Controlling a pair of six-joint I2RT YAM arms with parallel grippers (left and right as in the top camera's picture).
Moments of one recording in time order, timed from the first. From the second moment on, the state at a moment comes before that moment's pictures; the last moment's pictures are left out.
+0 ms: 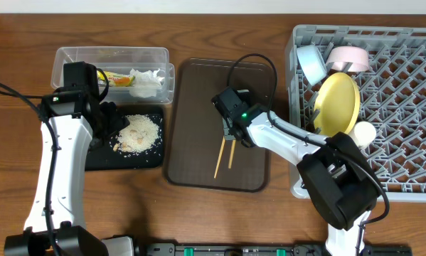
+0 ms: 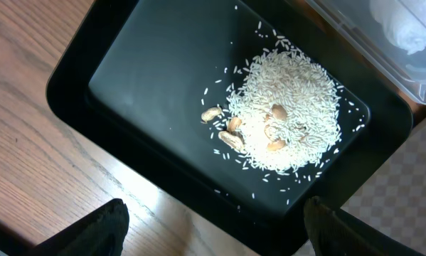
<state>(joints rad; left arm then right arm) 0.14 1.46 1.25 -1.14 -0.12 -0.55 0.67 2.00 1.26 -0.53 0.24 0.54</state>
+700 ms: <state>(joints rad) 0.14 1.46 1.25 -1.14 -0.12 -0.55 0.61 1.88 1.25 -0.65 0.16 0.48</state>
